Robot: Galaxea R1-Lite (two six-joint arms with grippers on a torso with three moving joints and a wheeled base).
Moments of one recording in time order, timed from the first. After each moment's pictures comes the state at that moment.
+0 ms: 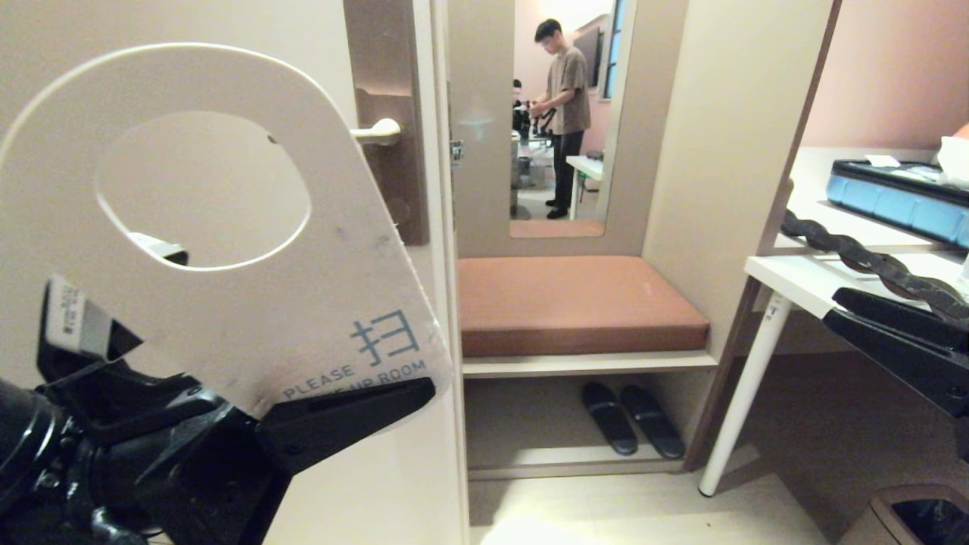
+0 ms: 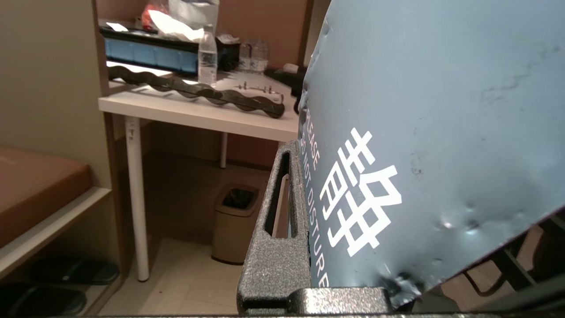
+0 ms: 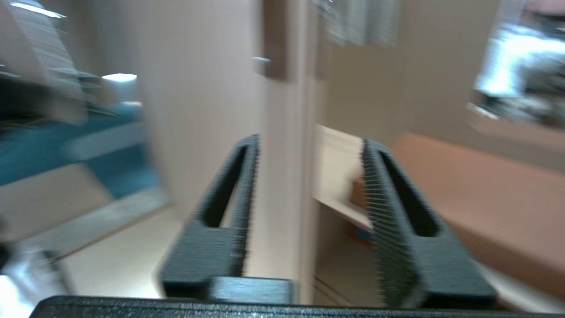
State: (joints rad) left arm -0.61 1.45 -0.28 -1.52 -0.74 -0.49; right arm 0.22 1.05 -0.33 -0.84 0.45 0.17
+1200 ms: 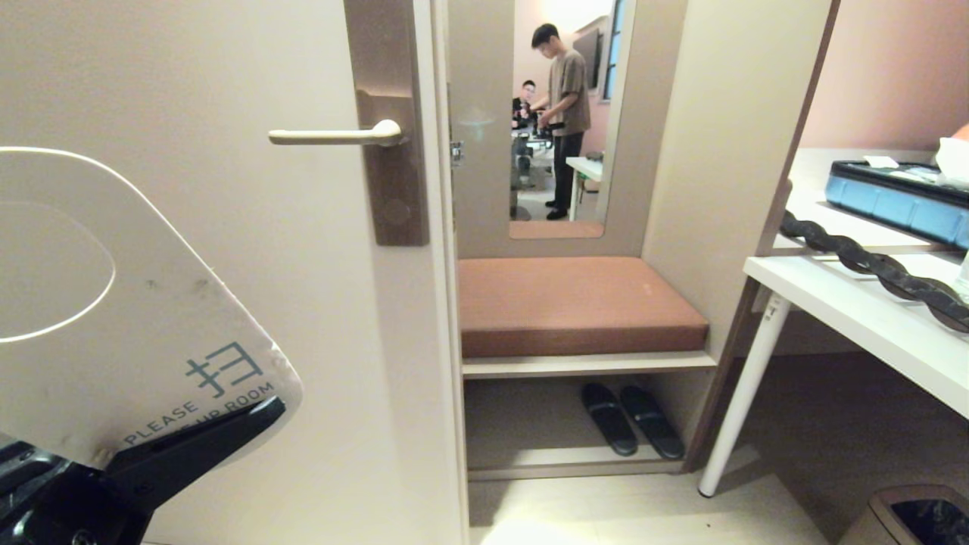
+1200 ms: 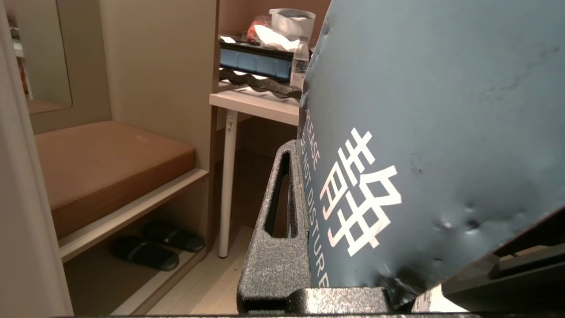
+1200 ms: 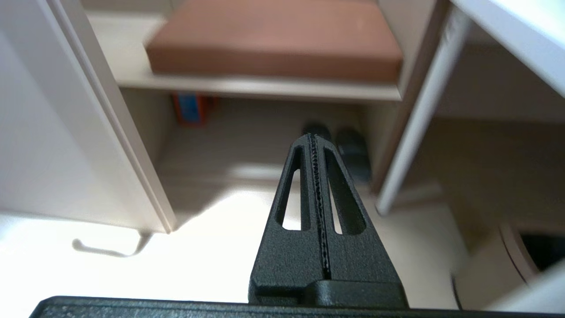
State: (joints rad) left arm -0.32 1.24 -0.04 -1.52 -0.74 -0.45; right arm -0.02 0.35 -0.02 -0.12 0.06 0.00
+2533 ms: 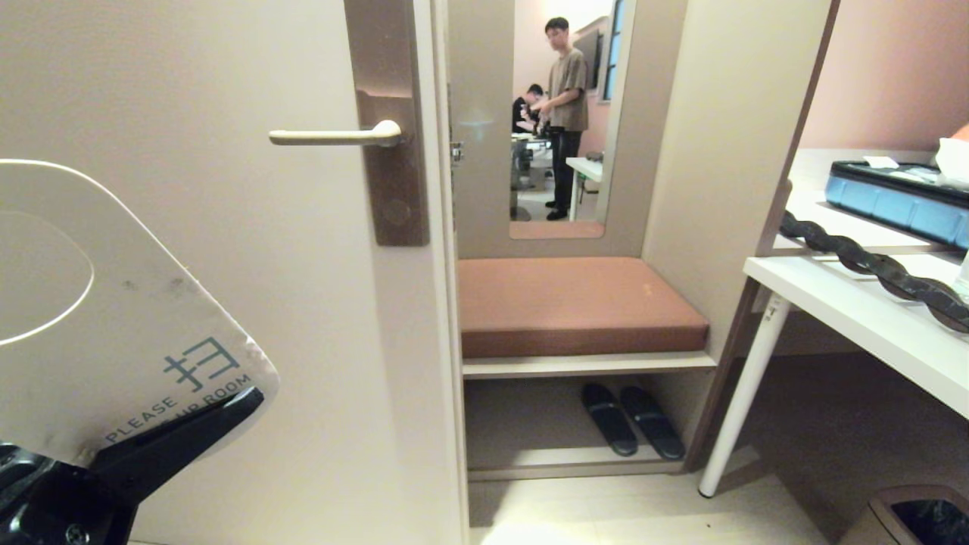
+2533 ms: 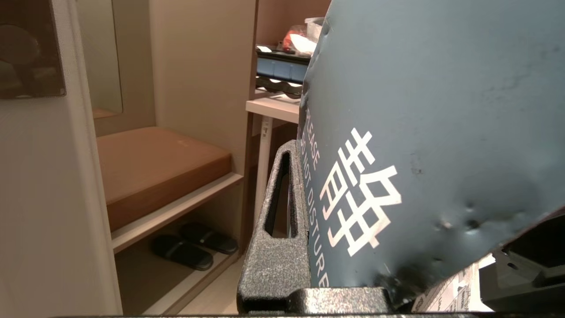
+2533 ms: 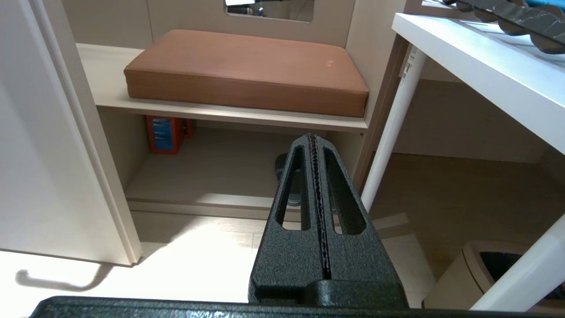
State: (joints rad) left arm -0.26 1.22 0.00 -1.52 -0.69 -0.41; right arm 0.00 0.00 -0.02 0.05 0.01 -0.05
